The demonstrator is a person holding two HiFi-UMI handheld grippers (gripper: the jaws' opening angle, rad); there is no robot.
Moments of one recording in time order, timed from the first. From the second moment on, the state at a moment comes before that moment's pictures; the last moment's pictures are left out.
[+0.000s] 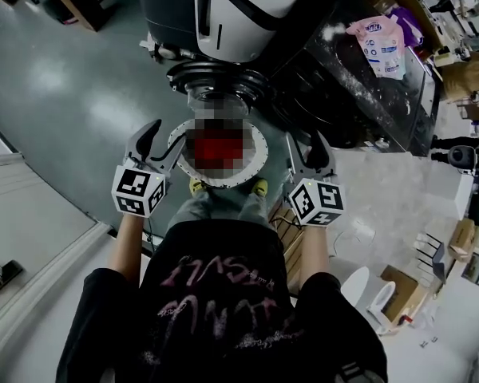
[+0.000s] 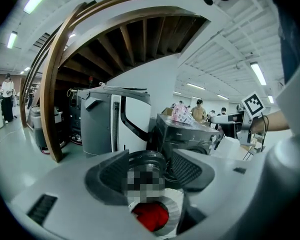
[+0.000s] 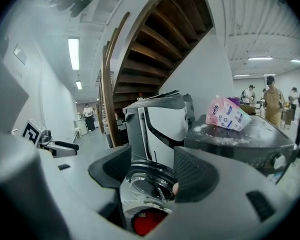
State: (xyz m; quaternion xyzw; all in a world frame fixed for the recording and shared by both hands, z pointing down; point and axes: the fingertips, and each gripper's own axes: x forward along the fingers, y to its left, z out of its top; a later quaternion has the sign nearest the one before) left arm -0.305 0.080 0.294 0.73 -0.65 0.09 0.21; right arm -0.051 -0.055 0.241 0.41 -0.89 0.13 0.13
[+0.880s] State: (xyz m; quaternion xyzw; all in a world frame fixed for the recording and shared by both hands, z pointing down) left arm -0.246 0.038 0.306 0.69 -0.68 0.12 0.22; right arm -0.005 -0.111 0.279 0.34 -0.91 0.17 0.15
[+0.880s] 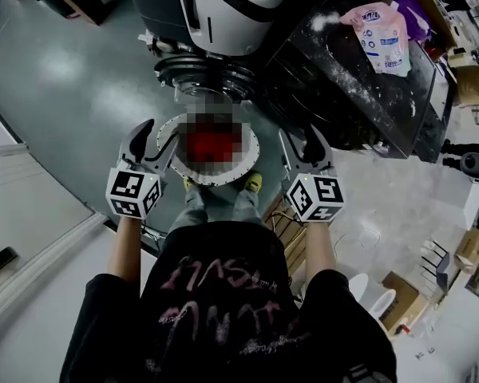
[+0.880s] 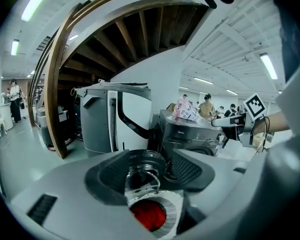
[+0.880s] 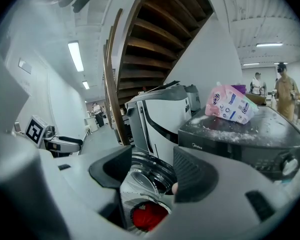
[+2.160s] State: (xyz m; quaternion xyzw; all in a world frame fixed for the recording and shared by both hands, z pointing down) left arm -0.240 0.051 0.425 0.66 -0.67 0.13 0.32; right arm -0.034 -0.074 0.422 0.31 -0.87 0.29 0.23
